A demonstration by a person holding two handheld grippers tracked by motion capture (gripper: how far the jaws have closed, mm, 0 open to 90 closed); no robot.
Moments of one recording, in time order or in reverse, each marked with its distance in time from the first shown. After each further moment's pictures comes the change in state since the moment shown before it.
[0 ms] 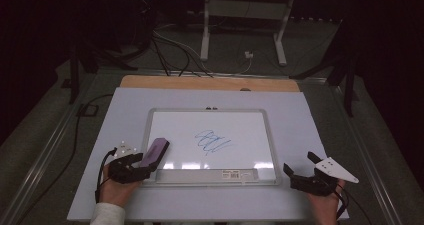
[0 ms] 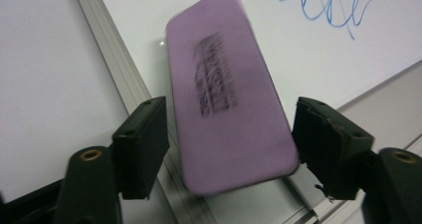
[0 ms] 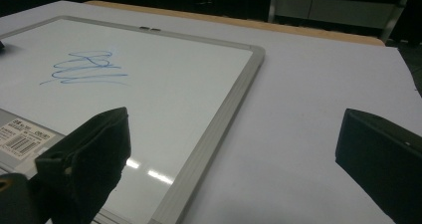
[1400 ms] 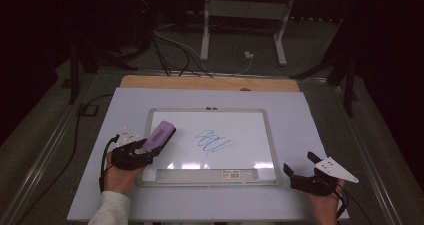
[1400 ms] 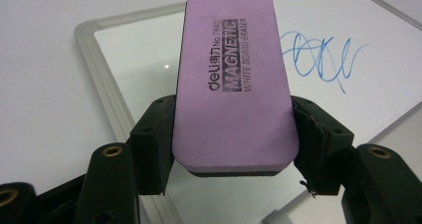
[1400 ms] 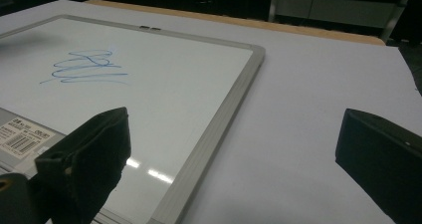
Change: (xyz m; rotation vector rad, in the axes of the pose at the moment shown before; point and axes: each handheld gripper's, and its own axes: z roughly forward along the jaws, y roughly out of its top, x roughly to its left) left arm -0.004 0.039 -0.001 -0.096 0.025 0.057; right arm 0.000 0.000 0.000 0.002 0.001 -0.001
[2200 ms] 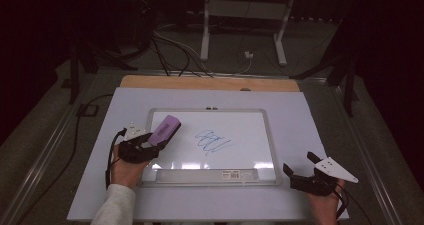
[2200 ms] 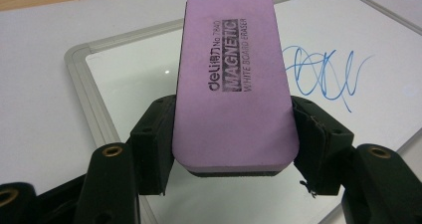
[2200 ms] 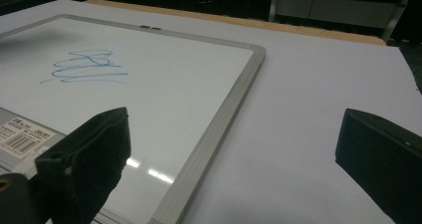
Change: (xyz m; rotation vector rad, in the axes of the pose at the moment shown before) left arm -0.002 0.015 0.019 -0.012 -0.001 0.033; right arm 0.001 0.000 0.000 0.001 0.001 0.001
